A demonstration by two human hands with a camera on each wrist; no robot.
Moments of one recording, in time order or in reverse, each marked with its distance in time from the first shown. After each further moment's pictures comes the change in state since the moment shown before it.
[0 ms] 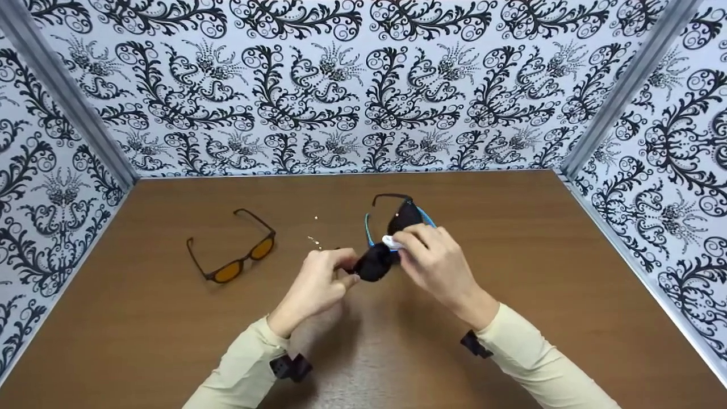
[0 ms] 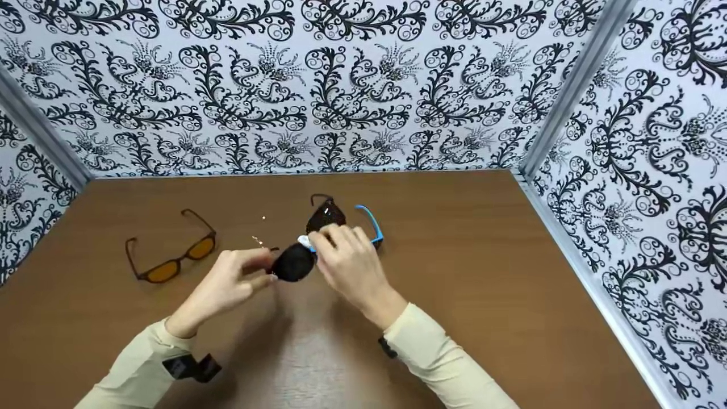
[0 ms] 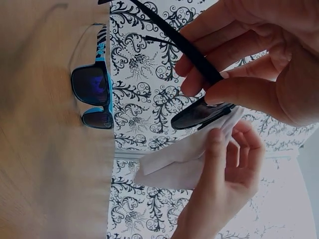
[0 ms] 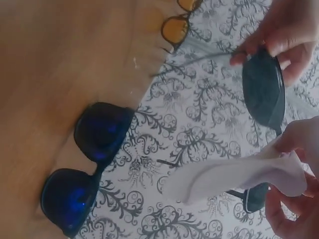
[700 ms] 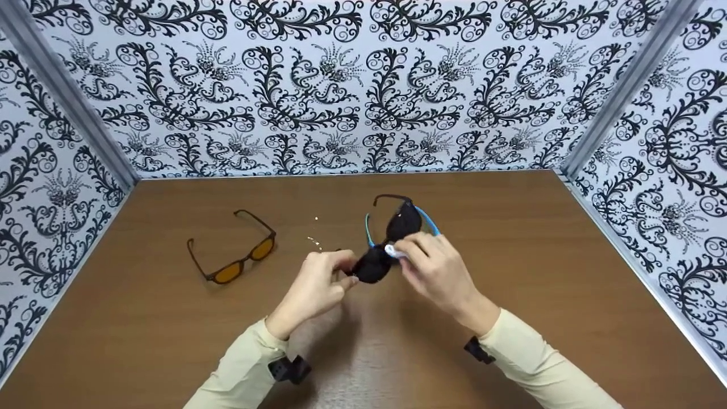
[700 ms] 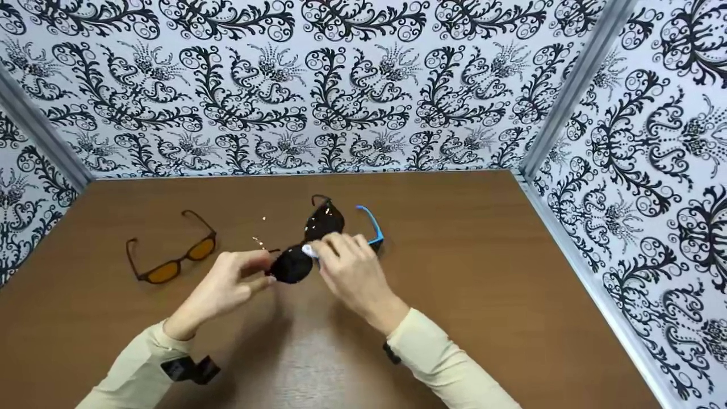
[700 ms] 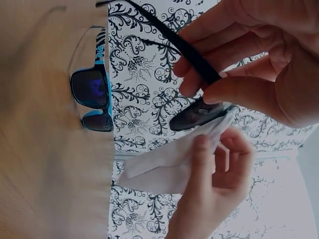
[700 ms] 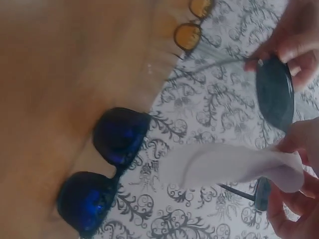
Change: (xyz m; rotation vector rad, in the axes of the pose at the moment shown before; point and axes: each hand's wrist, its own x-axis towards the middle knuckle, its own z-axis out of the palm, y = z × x) left_hand -0.002 0.000 -0.001 0.023 -0.002 0.001; right_hand -0.012 0.000 0.003 -0.001 -0.030 -0.018
